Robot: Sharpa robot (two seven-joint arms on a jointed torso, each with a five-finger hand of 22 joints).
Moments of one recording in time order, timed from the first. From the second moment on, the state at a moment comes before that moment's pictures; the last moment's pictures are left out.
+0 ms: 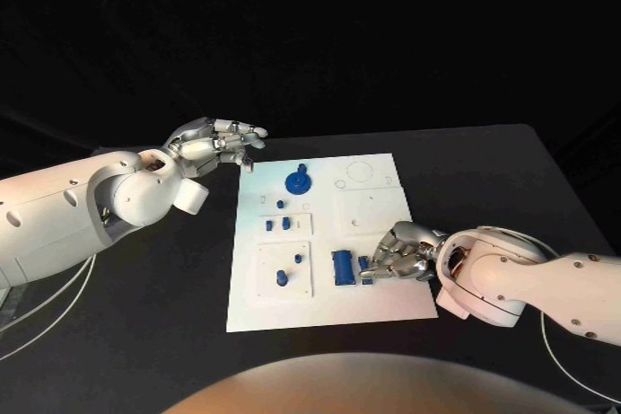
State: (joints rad) left arm 1.20 -0.88 -0.03 1.40 -0.12 0.05 0.25; left_hand 1.34 -0.21 0.54 0.10 0.19 0.90 0.19 0.16 0.29 0.88 0.13 0.64 0.13 1.00 0.06 1.26 0.34 0.17 0.96 0.15 0.89 0.56; right arm 1.11 -1.03 -0.21 1.89 -1.09 -0.31 -0.46; right_hand 1.32 -0.10 -0.01 0.28 0.12 1.11 0.03 0.36 0.71 1.46 -0.04 1.38 1.31 1.46 -0.10 1.54 1.31 0.08 1.47 0.01 1.16 1.31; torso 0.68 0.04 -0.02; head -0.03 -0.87
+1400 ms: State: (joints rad) left arm 1.20 -0.88 -0.03 1.40 -0.12 0.05 0.26; left_hand 1.34 -0.21 0.54 0.10 0.19 0.90 0.19 0.16 0.29 0.88 0.13 0.64 0.13 1.00 0.06 1.26 0.34 0.17 0.96 0.15 0.89 0.56; right arm 1.13 -1.04 -0.21 1.88 -1.06 -0.40 -0.32; right_hand 1.30 -0.15 -0.02 0.29 0.12 1.01 0.08 0.32 0.69 1.43 0.00 1.17 1.31 1.47 -0.07 1.45 1.29 0.11 1.37 0.04 0.84 1.31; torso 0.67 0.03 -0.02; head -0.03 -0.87
